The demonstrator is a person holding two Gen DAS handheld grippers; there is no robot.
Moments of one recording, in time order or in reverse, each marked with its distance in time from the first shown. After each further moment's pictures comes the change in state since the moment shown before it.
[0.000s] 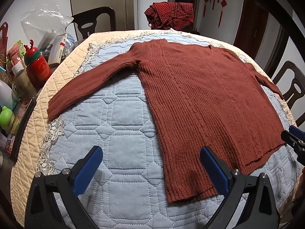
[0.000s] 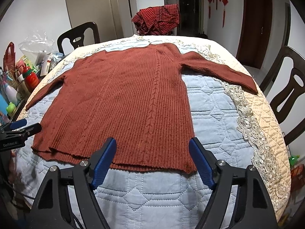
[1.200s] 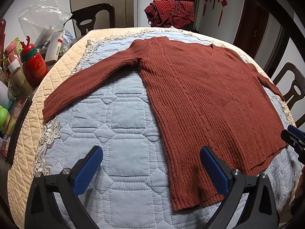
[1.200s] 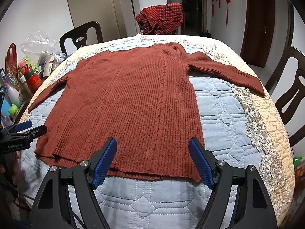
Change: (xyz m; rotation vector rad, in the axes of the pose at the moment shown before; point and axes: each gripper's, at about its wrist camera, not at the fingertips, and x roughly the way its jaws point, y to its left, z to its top) left arm 0.012 0.008 0.007 -0.012 0.021 -0.021; right arm 0.008 0.006 0.008 0.000 0.013 0.030
